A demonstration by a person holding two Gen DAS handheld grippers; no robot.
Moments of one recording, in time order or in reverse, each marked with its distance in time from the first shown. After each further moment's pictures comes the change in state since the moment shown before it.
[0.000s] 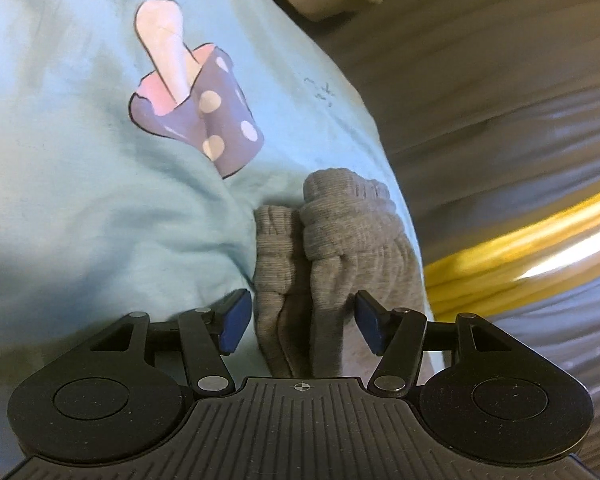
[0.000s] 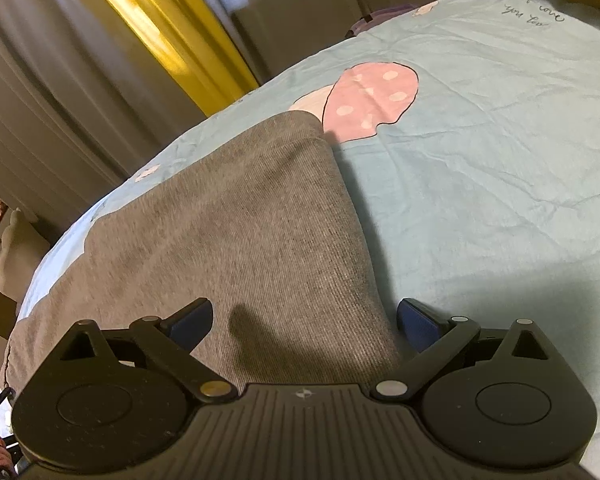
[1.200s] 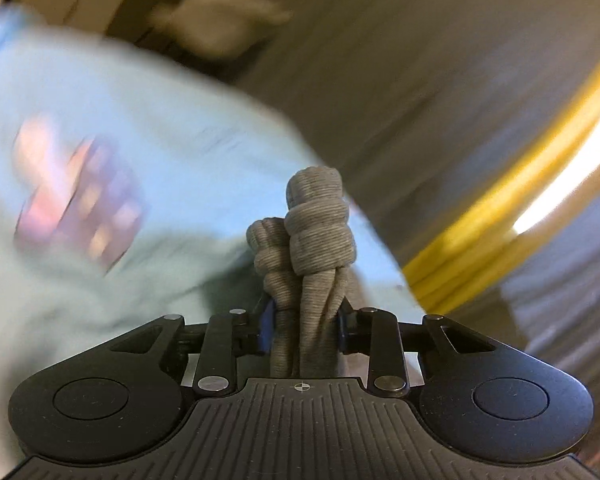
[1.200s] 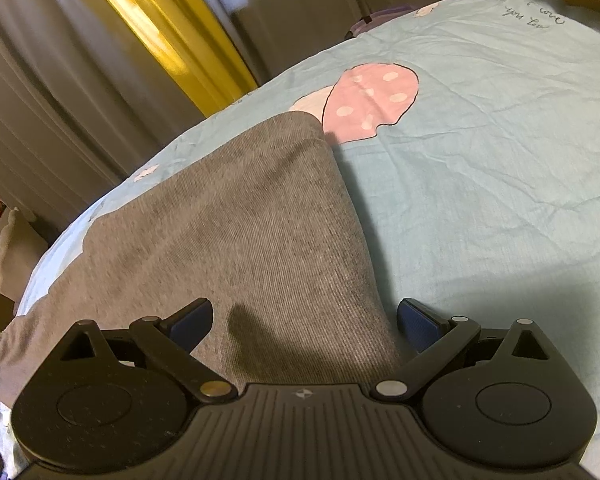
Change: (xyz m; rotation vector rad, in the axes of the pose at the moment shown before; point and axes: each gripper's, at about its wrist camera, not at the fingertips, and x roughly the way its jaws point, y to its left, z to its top) left arm 0.014 -0.094 0.006 0.412 -0.114 -0.022; right arm -0.001 0.002 -0.001 0.001 -0.007 -0.008
